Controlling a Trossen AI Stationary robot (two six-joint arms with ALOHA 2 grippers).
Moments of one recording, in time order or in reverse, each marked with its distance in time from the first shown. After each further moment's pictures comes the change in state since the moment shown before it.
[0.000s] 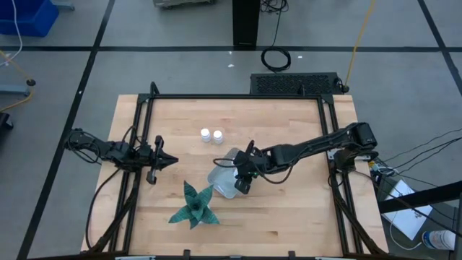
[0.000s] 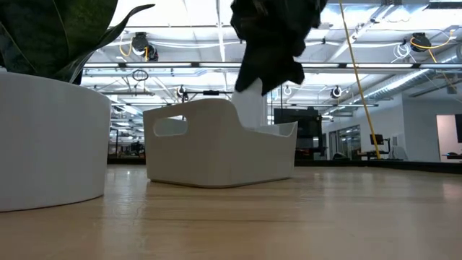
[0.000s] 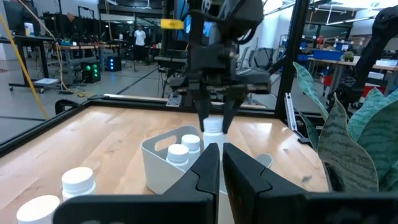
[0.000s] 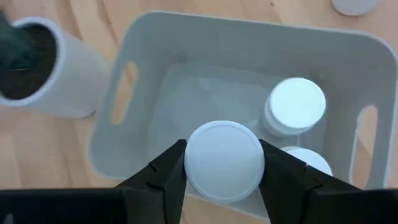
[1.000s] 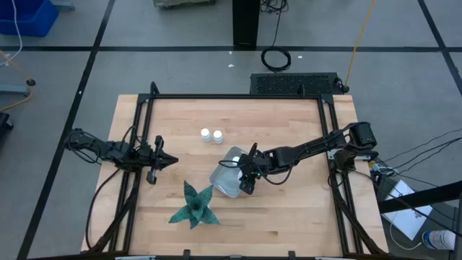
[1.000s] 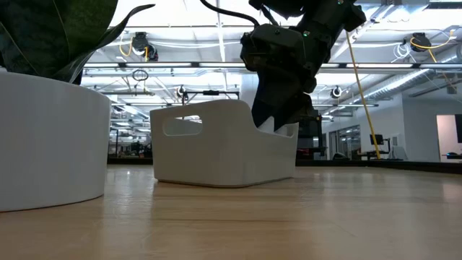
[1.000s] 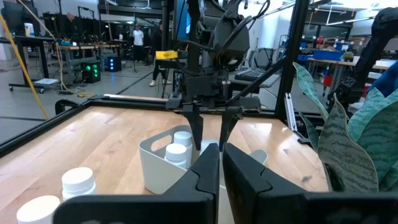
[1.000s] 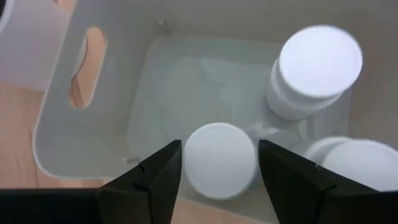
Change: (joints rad) left arm 0.000 0.000 0.000 0.000 0.000 0.000; right arm -0.021 0.000 -0.181 0.181 -0.056 -0.044
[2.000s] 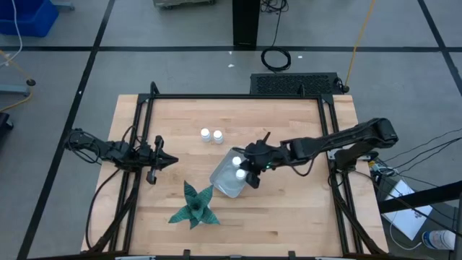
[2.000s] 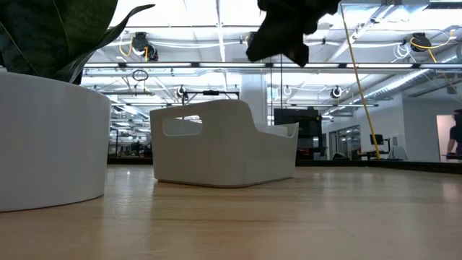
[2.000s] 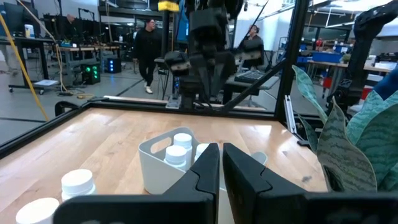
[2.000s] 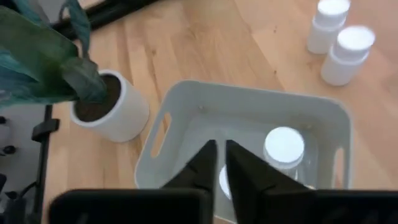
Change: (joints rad) left arm 0.000 0.000 0.000 0.008 0.000 0.000; right arm 0.005 -0.248 0.001 0.024 0.054 -0.075
